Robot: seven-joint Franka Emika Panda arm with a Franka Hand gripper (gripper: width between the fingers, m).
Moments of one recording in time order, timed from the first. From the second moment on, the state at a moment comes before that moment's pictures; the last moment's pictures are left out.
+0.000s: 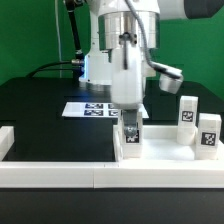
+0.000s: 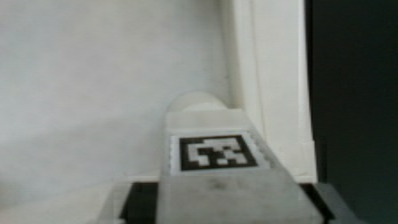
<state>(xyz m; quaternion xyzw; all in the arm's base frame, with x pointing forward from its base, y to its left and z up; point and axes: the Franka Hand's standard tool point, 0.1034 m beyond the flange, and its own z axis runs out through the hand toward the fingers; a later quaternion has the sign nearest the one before) 0.621 0.002 0.065 -0.60 0.79 -0.04 0.09</state>
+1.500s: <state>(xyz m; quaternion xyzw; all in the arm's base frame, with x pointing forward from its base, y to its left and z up) 0.621 0.014 0.062 -0.96 0.28 -0.08 0.02</state>
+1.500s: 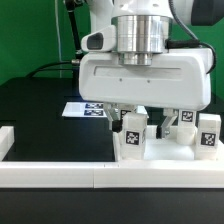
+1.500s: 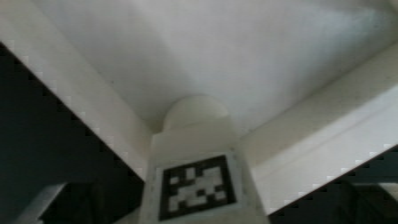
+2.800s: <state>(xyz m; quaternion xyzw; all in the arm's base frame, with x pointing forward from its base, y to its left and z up) 0.621 0.007 0.065 -0.76 0.65 -0.04 0.05</state>
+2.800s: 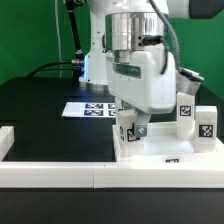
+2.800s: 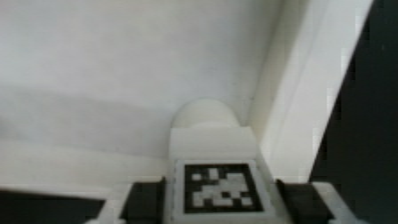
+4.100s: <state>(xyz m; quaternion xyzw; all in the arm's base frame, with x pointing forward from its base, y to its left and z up) 0.614 0.002 0.059 -0.48 0.88 -0.01 0.06</state>
